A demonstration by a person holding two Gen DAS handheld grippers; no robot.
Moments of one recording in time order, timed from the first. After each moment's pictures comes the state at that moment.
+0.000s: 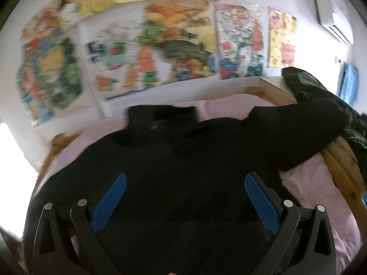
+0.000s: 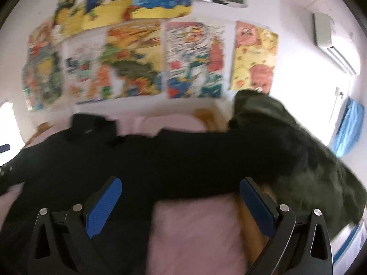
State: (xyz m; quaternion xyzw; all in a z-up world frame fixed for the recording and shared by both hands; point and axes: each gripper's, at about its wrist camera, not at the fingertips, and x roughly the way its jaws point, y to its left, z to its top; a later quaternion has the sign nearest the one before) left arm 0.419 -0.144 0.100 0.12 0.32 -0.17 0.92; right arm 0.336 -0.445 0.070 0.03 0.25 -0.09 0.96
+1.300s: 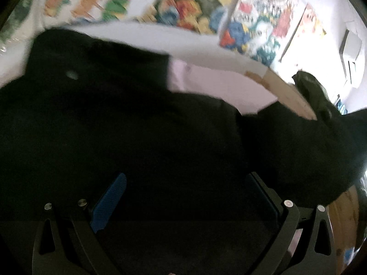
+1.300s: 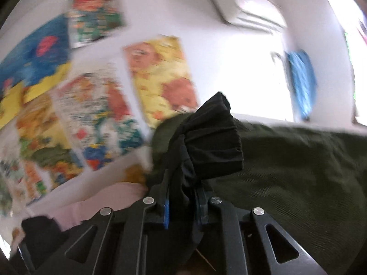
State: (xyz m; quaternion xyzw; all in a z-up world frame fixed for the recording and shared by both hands) left arm 0.581 -0.170 -0.015 -0.05 0.41 -0.23 0.88; right arm 0.371 -0.579 0.062 0.19 0.11 -0.21 0.95
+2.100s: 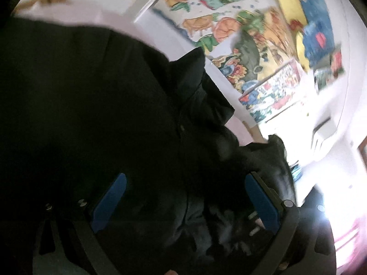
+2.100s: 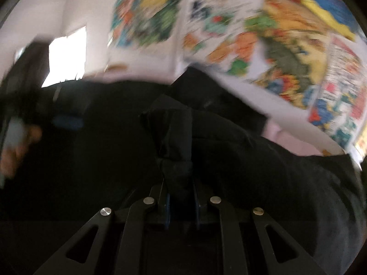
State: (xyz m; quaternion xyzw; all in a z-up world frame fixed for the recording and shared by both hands) left arm 0.511 0.084 0.011 -0.32 0.40 -0.27 0.81; right arm 0.495 -0.156 -0.072 -0.17 0.30 0.20 0.92
